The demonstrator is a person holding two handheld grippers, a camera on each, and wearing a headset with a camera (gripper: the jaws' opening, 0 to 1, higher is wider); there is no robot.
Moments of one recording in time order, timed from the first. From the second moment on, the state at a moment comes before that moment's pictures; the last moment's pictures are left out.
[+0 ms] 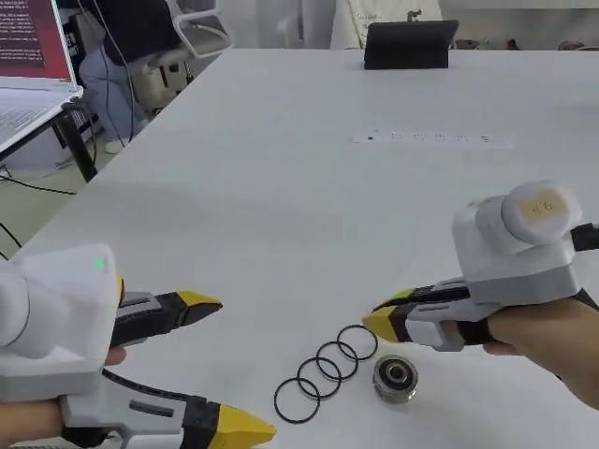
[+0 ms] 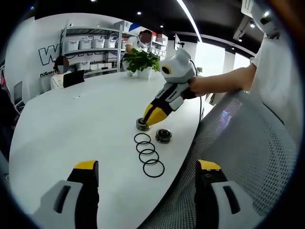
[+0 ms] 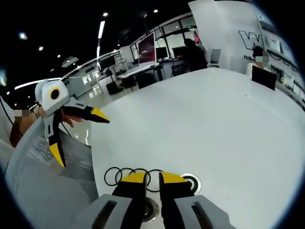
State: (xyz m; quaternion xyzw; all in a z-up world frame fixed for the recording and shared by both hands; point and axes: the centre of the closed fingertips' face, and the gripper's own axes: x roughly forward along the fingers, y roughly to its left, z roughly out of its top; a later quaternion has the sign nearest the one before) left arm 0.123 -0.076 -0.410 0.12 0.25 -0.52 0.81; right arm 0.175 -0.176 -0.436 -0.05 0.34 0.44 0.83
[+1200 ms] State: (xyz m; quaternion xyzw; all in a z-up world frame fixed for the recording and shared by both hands) left arm 0.117 -0.079 -0.410 0.10 0.25 -0.54 0.80; right arm 0.125 -0.180 -0.342 -0.02 0.25 0.50 0.83
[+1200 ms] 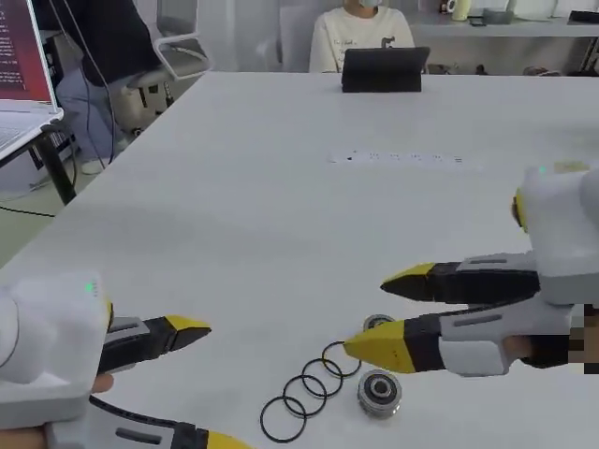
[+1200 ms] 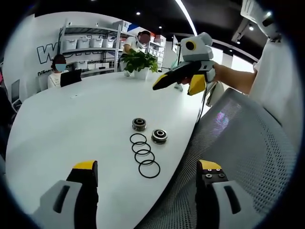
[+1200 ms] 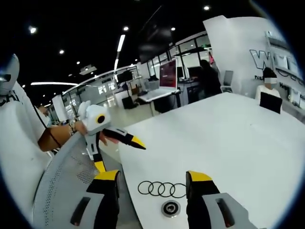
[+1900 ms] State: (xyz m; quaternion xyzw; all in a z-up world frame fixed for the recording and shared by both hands) left arm 0.116 -0.083 -0.405 0.08 0.24 -0.54 0.80; right arm 0.107 -0.246 -0.358 -0.02 0.23 0.45 0.86
